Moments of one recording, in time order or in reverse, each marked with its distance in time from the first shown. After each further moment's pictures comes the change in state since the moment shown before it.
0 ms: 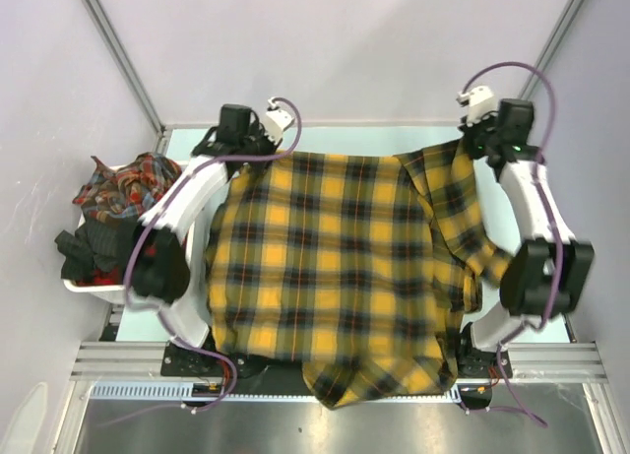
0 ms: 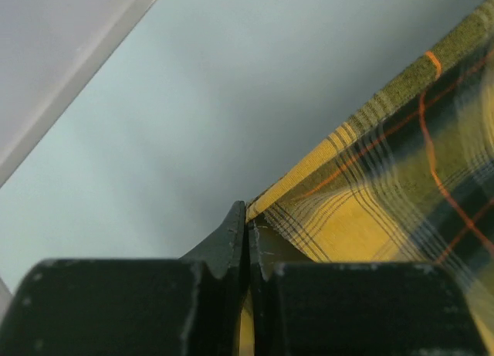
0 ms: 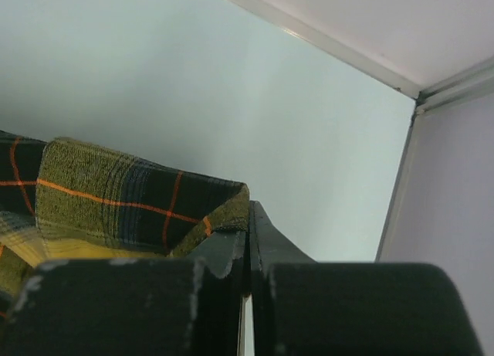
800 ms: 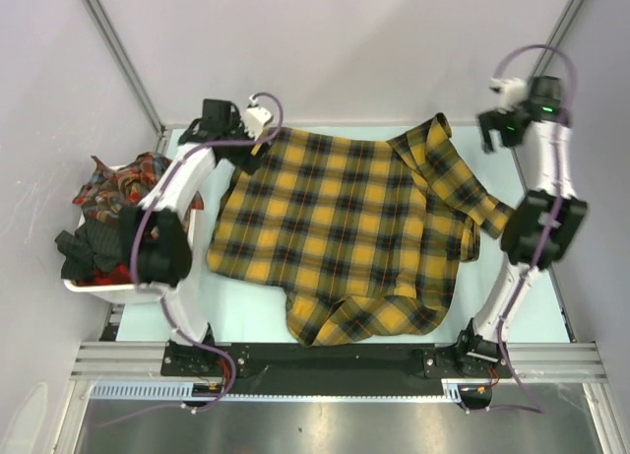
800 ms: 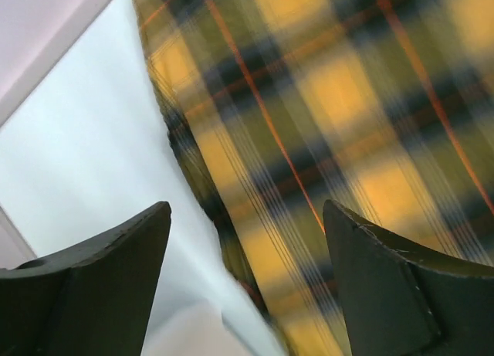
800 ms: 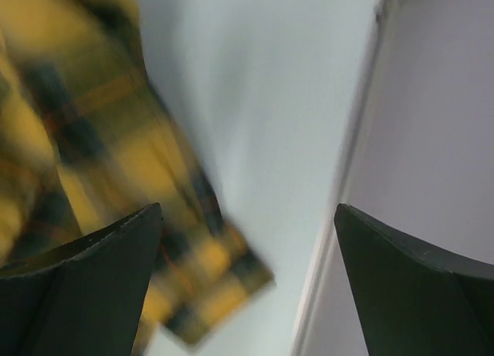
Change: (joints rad) left arm 0.129 0.266 0.224 -0.132 -0.028 0.053; right arm -0.097 0.554 0.642 -0.380 0.124 -0.043
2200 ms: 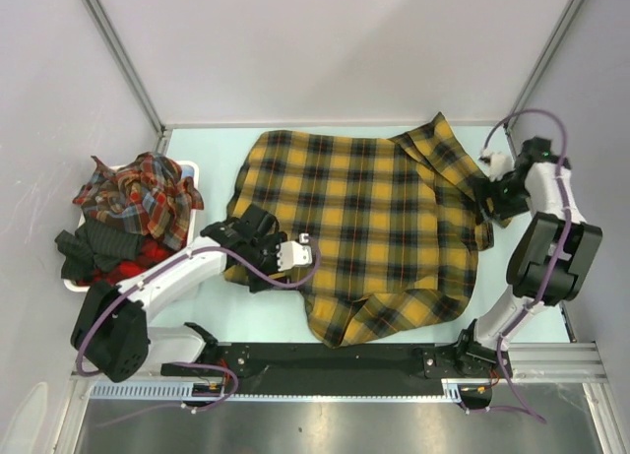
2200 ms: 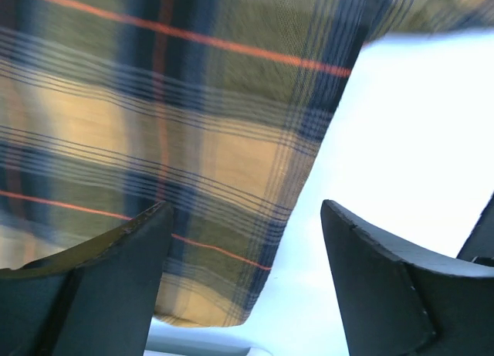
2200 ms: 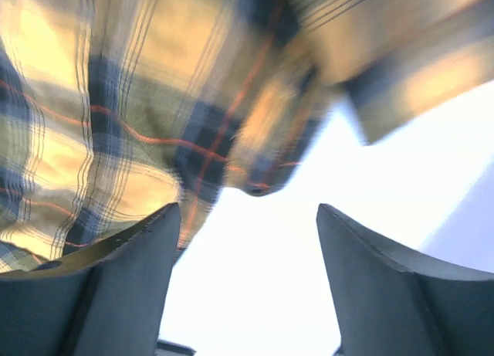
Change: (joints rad) left arm -0.435 -0.660 -0.916 -0.172 0.042 0.316; right arm -0.108 -0.354 -0.685 -0.214 -0.087 -0.064
